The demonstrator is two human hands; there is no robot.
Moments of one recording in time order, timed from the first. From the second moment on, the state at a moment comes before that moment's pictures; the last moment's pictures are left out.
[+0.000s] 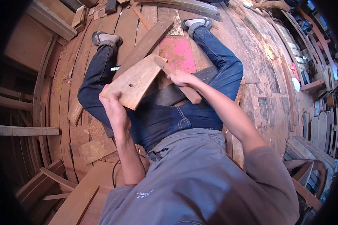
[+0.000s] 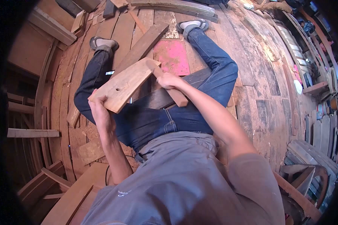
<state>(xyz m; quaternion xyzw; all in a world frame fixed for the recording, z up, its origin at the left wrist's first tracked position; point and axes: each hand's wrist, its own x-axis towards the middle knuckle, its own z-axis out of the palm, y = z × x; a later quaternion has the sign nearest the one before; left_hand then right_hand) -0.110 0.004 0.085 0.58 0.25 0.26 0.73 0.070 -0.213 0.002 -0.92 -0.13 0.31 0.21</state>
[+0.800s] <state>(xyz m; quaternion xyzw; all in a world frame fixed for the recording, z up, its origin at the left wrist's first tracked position) -0.105 0.012 0.093 0.58 0.26 0.27 0.72 -0.014 -0.198 0.109 -0.89 -0.18 0.30 0.28</state>
